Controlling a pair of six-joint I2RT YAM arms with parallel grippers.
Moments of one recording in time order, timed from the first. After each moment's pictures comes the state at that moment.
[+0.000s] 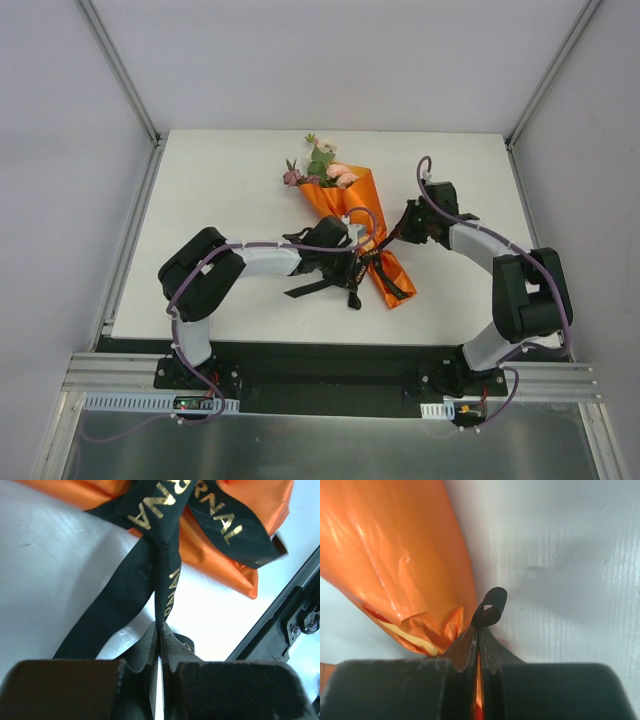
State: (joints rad) left arm -0.86 1.86 1.05 -0.07 0.40 -0.52; right arm 0.25 1.57 0.90 -0.18 -0.24 0.51
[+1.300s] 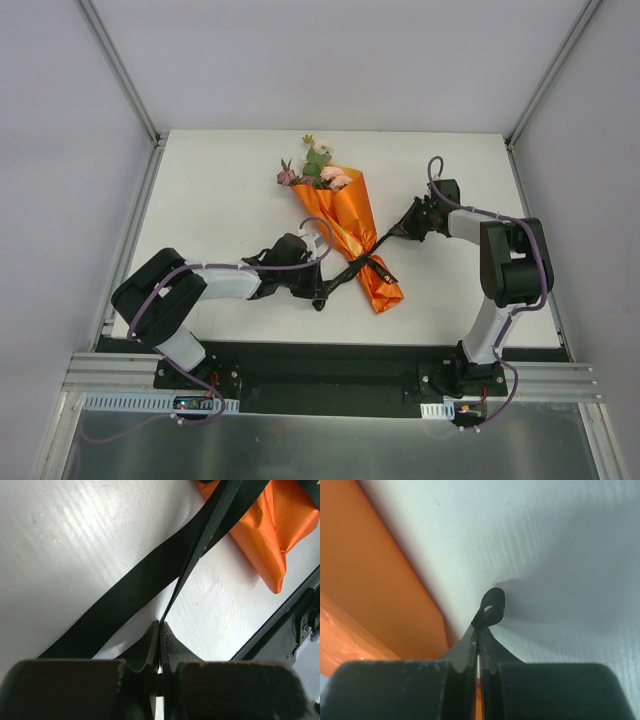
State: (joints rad) left arm -0.76 1.60 0.64 0.12 0.35 -0.62; right arm 0.13 1.83 1.02 -0.13 -0.40 0.70
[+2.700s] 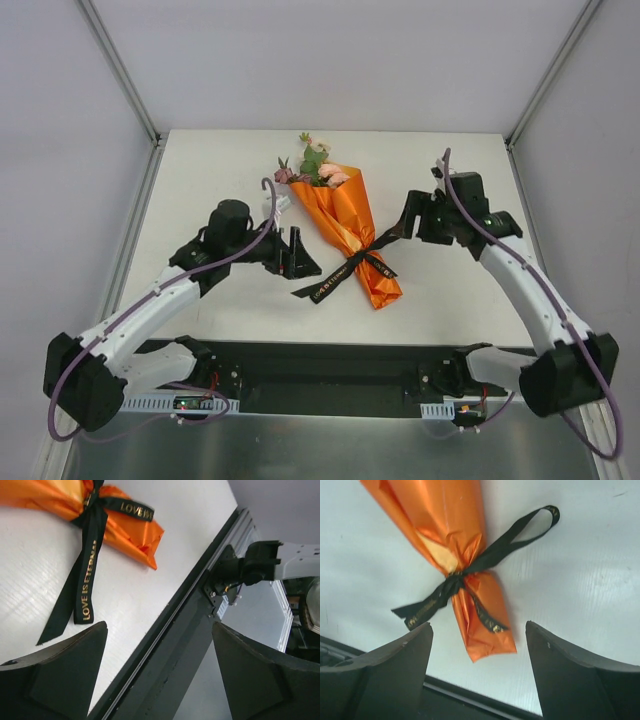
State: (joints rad) left arm -0.56 1.07 0.75 -0.23 0.66 -0.51; right arm 0.27 1.27 1.09 -0.65 -0.20 0.39
